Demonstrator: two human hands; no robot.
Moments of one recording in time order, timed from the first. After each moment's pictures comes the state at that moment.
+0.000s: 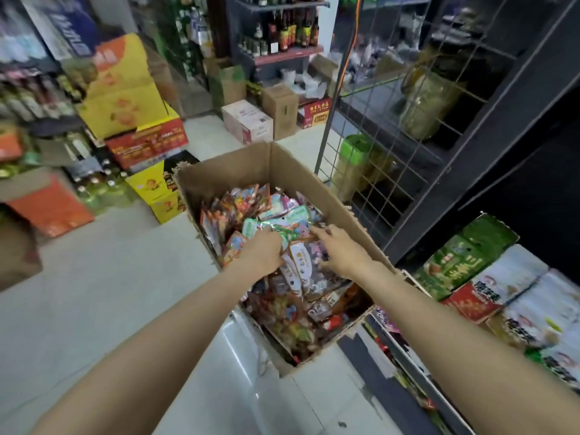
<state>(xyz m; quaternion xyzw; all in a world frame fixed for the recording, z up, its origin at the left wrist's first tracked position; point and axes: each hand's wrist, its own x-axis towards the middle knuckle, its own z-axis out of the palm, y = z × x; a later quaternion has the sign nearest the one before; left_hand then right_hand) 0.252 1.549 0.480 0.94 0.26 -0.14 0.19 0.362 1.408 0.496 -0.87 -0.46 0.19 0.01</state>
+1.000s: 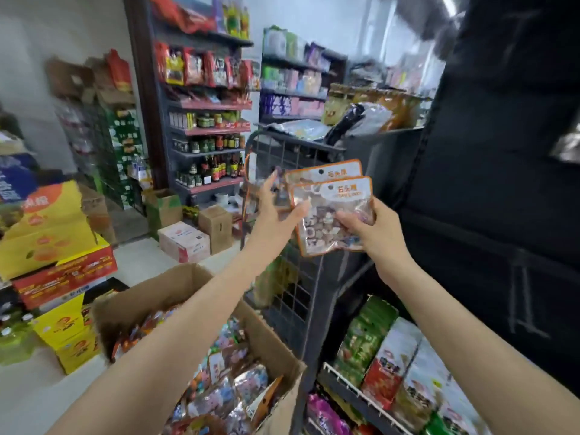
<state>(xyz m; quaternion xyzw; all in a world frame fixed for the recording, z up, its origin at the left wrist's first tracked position) 0.335 1.440 0.731 0.76 0.06 0.29 0.58 0.402 1.277 0.745 -0.71 -0.28 -0.02 0.65</state>
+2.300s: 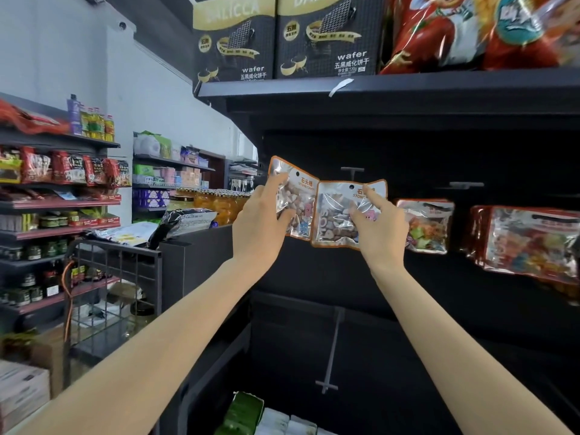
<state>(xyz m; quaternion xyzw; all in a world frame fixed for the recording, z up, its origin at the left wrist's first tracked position) 0.404 1.194 0.904 0.80 -0.10 0.51 0.28 0.441 1.025 0.901 -0.73 -0.10 -0.45 0.51</state>
